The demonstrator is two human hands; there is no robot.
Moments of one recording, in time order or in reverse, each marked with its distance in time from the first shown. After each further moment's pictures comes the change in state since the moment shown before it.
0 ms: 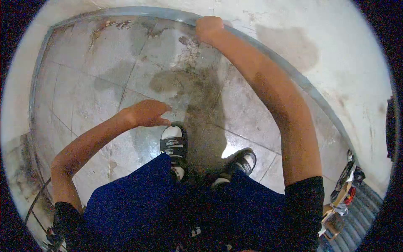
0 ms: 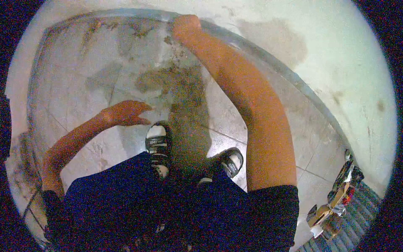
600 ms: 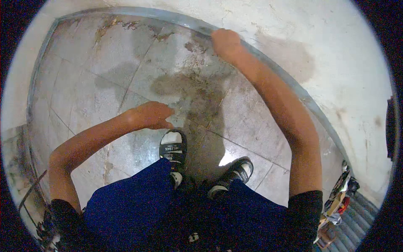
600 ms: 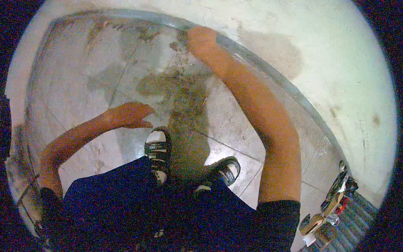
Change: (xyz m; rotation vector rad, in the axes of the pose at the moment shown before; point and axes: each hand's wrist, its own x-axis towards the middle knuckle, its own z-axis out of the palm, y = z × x) left_hand 0.007 -0.002 0.000 0.069 -0.010 -0.052; right_hand -0.033 0.013 -0.004 -0.027 0.114 -0.093
